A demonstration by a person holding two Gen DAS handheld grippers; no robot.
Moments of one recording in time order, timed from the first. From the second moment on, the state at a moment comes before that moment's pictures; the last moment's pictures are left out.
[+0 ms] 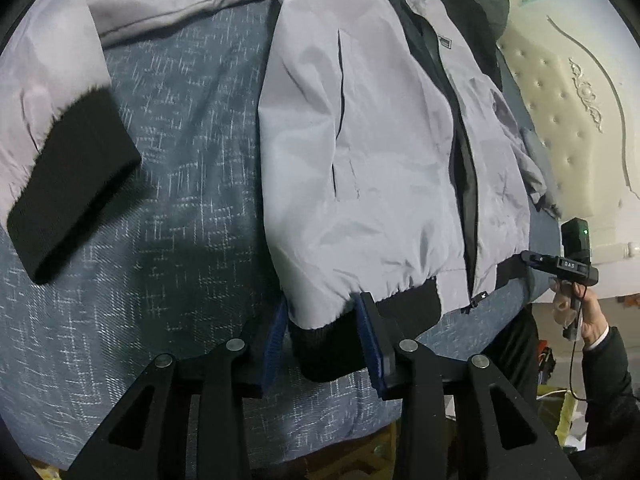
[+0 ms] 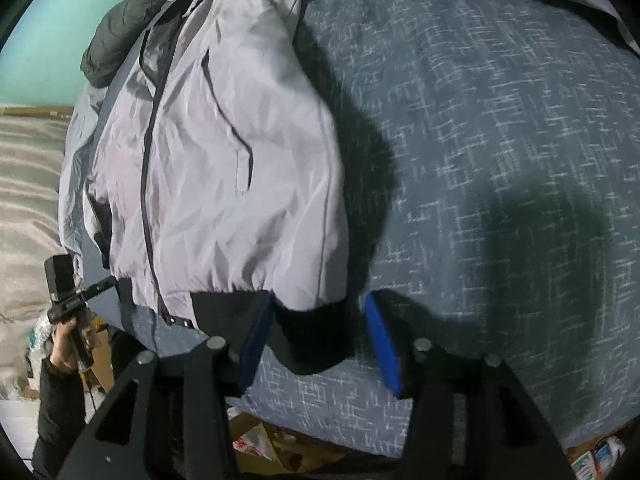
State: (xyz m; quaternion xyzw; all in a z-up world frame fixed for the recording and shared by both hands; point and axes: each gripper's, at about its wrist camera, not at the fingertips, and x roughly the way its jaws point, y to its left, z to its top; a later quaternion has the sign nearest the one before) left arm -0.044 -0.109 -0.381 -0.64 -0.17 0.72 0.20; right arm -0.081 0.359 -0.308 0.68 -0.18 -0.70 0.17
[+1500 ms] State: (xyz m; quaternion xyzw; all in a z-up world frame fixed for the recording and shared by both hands) left arm 0.001 -0.096 -0.304 -0.61 -0.13 0.74 0.25; right arm -0.035 0.336 -0.233 0.65 -0.11 -0.72 0.21
